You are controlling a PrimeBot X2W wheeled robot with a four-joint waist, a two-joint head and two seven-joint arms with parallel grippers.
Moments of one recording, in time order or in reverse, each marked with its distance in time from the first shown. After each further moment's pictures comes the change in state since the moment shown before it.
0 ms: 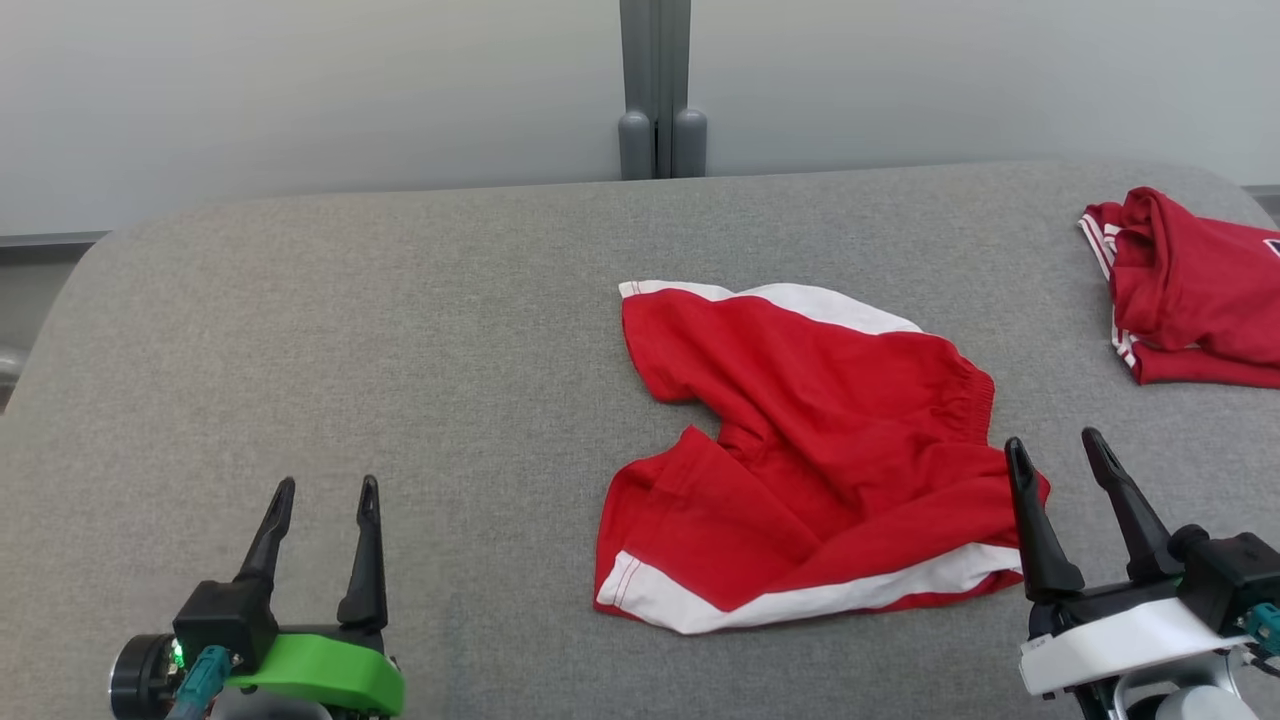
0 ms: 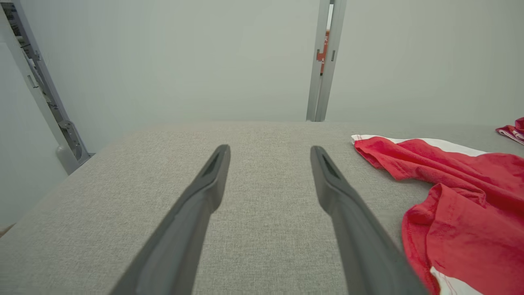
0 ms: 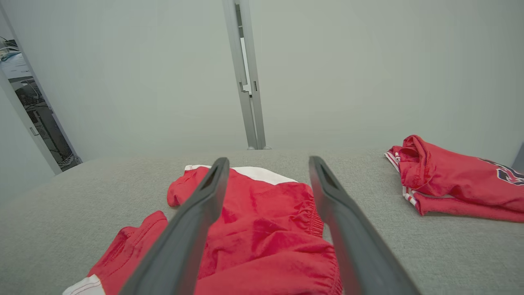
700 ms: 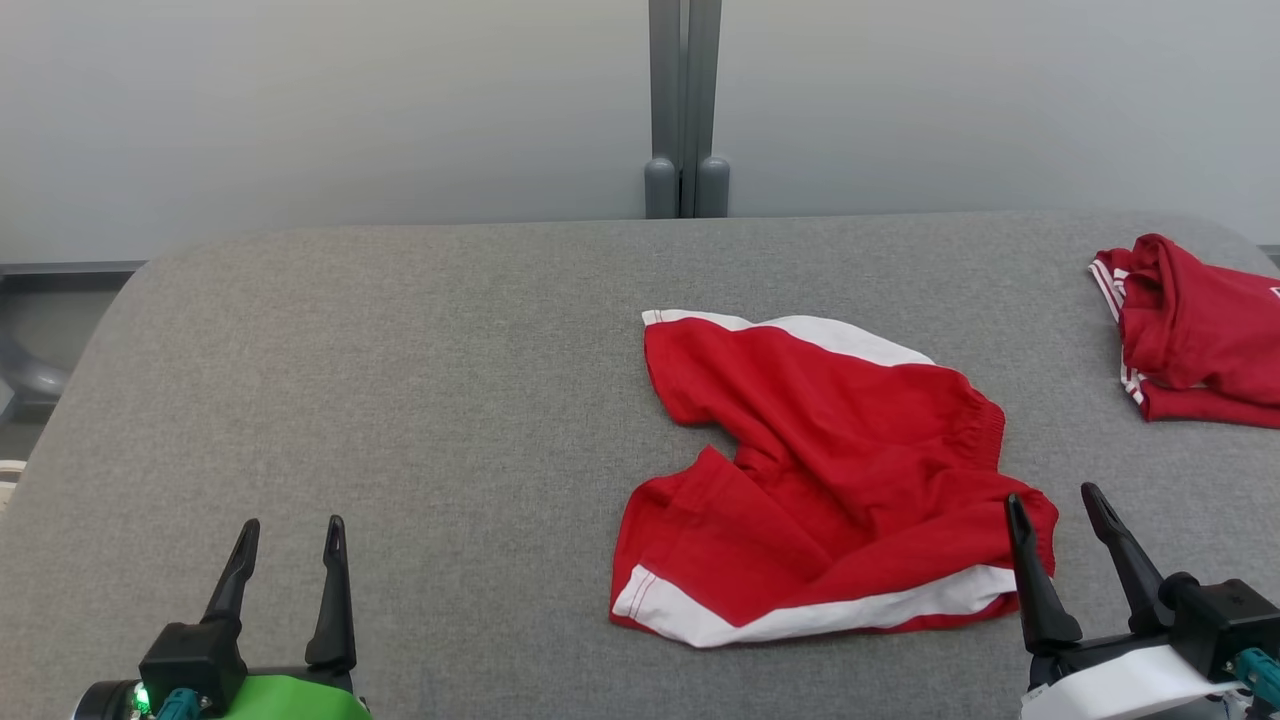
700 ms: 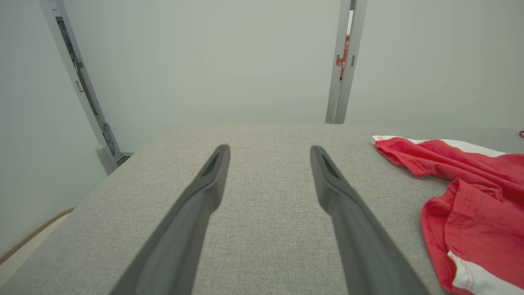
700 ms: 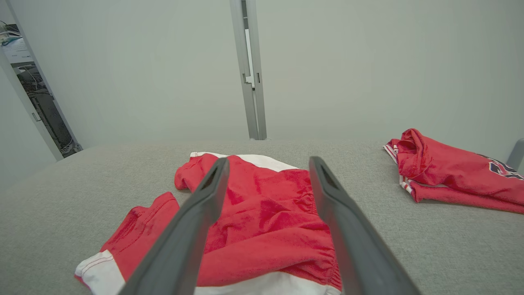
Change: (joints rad) left arm 0.092 0.045 0.020 -0.072 -0.012 0.025 0.024; right arm 0.090 0.041 -0.031 -0.023 -0.061 0.000 0.032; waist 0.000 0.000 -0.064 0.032
